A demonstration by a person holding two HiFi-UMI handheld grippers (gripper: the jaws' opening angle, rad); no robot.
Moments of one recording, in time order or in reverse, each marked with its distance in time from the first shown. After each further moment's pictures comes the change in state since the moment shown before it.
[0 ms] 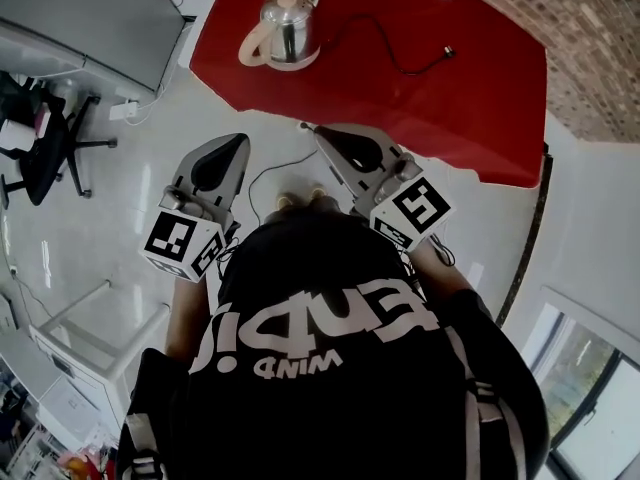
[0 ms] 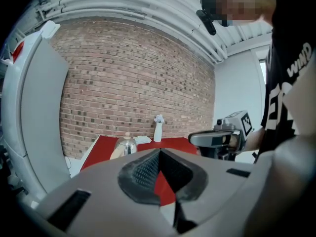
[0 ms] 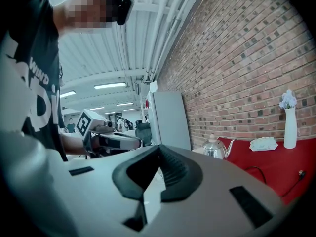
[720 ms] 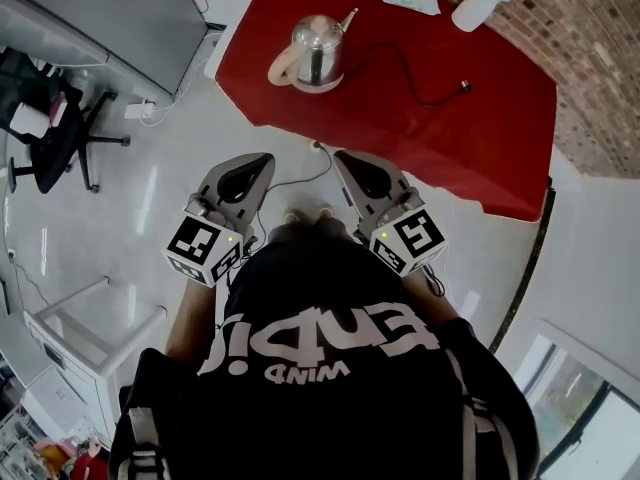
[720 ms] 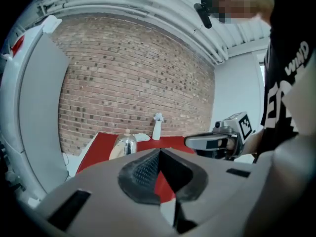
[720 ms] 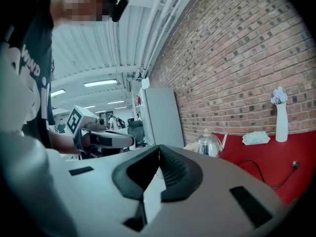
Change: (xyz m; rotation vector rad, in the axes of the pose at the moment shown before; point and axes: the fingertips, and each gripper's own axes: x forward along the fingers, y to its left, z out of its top) left arm 0.000 0.005 -0.012 -0.028 0.022 -0.026; right arm 0.011 -0.008 -0.018 0.043 0.031 -0.103
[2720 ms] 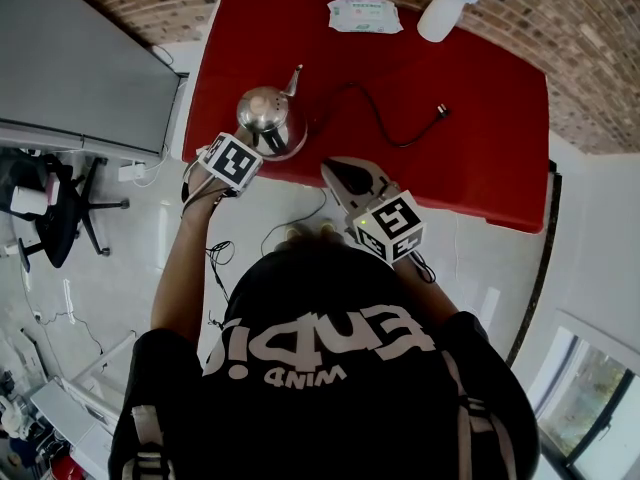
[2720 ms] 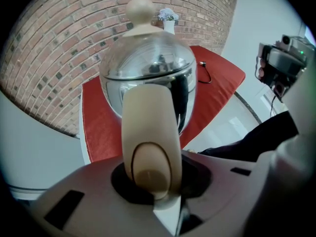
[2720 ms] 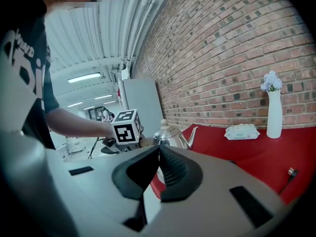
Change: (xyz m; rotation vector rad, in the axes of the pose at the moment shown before) left arm 0.218 0.180 -0.136 0.316 1.071 0.041; right arm 0.056 -0.178 -0.030 0.061 0.104 -0.096
